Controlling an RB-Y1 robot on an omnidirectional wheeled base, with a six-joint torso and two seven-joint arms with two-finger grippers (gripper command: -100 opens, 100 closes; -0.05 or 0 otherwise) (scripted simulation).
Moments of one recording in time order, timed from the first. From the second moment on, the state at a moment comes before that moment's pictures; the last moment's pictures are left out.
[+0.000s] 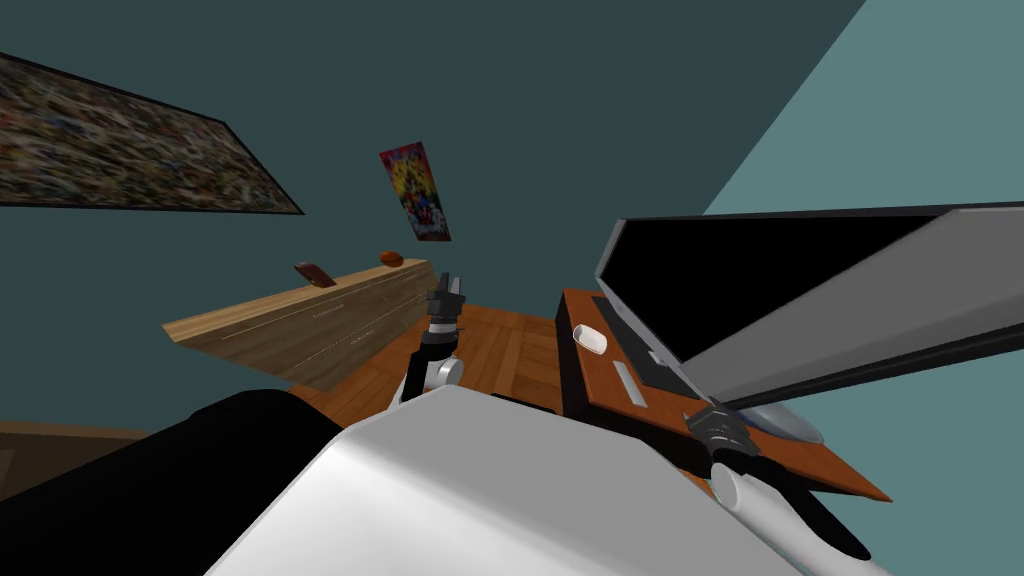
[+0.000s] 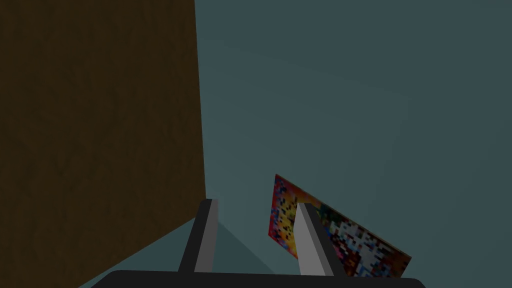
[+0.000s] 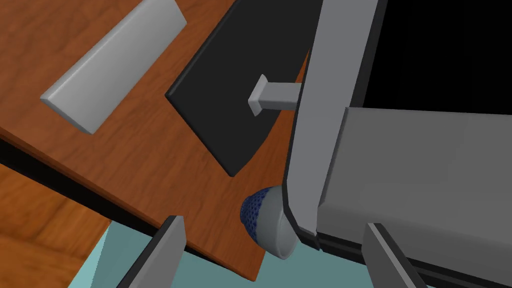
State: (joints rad) left arm 0.47 0.03 -0.06 -2.39 0.12 -0.41 0.01; right arm 0.43 -0.33 -0.47 -1.60 -0.31 0.27 -0.26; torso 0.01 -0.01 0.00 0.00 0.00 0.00
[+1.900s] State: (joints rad) left arm 0.47 0.03 -0.06 -2.39 0.12 -0.41 0.01; right arm 0.34 -0.42 -0.59 -1.10 -0.55 0.72 -0.51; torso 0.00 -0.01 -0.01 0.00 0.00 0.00
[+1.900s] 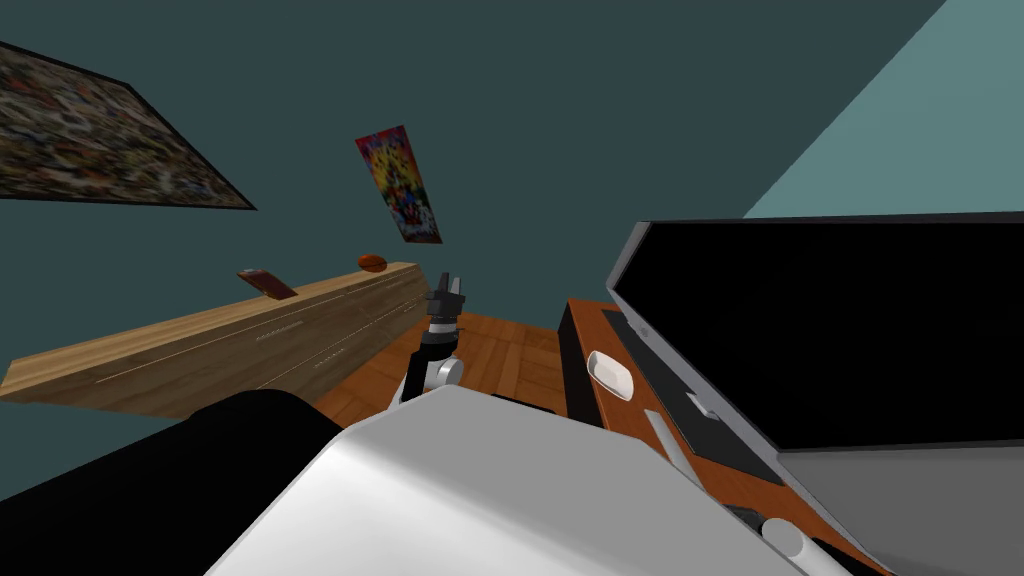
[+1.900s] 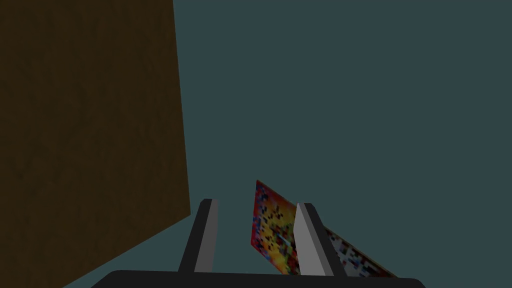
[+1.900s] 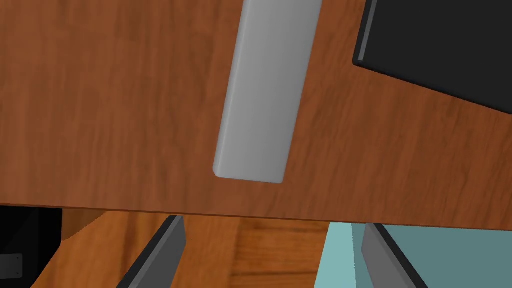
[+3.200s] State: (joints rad) left arm 0.47 0.03 -0.06 -2.39 0.12 -0.41 0.01; right arm 0.28 -0.51 -0.59 -0.81 -0.72 0.99 -0.69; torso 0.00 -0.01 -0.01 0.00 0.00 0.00
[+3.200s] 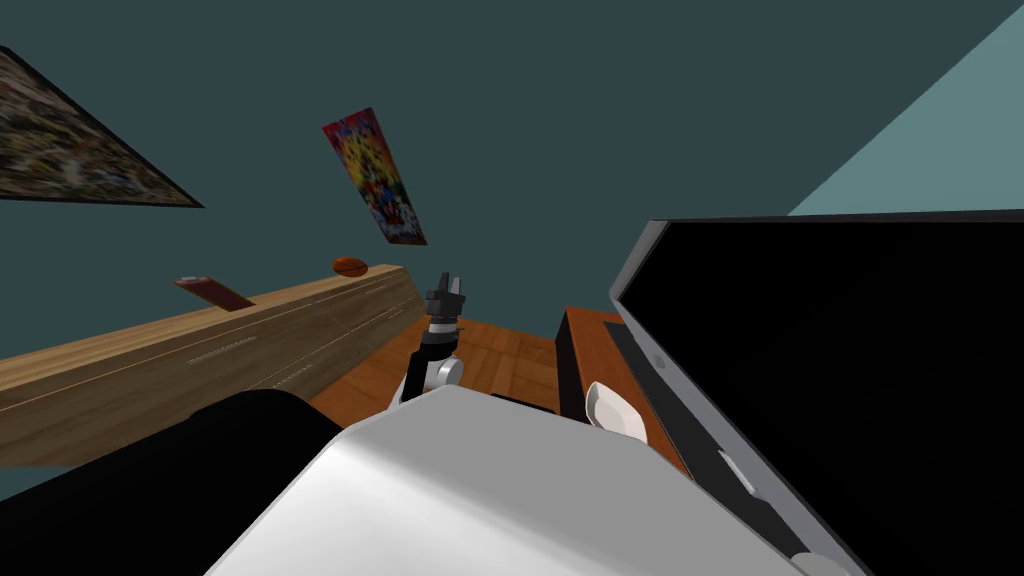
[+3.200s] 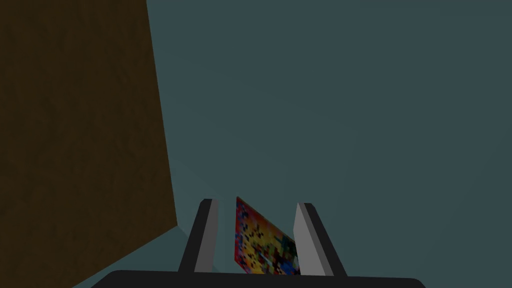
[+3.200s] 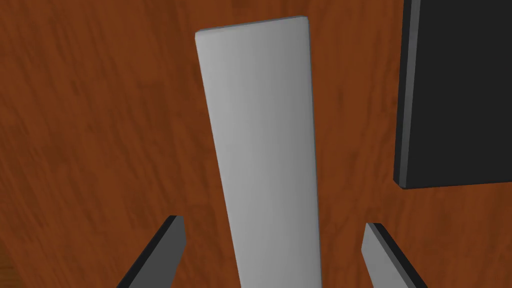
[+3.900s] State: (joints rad) left arm 0.47 0.03 -0.06 -2.39 0.12 -0.41 0.01; right arm 0.26 -0.46 -0.58 -0.77 -0.70 0.92 -0.68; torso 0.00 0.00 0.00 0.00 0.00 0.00
